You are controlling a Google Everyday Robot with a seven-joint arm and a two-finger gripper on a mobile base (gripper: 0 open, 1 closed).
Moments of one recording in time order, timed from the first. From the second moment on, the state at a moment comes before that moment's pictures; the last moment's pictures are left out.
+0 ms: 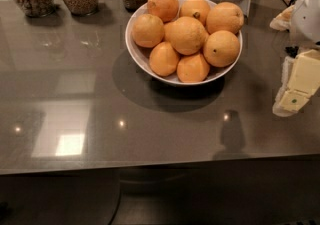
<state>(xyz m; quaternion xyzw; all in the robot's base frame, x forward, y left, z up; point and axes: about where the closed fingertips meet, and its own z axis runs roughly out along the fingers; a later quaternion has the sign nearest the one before) 0.438 -0.216 0.977 -0.60 0.78 -0.04 0.16</state>
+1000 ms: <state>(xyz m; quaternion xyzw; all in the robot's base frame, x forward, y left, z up) 0.464 -0.162 0.993 -0.61 0.76 -0.01 0.24</state>
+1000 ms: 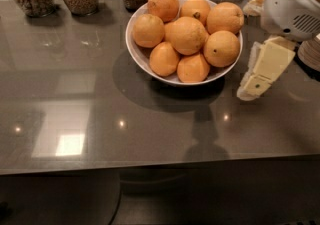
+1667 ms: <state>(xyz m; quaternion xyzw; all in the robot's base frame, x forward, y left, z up) 0.490 -0.123 1.000 -0.60 0.74 0.02 0.30</state>
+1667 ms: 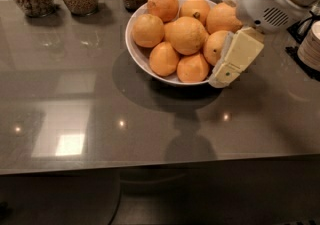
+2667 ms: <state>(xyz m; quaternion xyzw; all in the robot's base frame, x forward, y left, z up) 0.565 -0.114 0.988 -0.55 0.75 0.03 0.36</state>
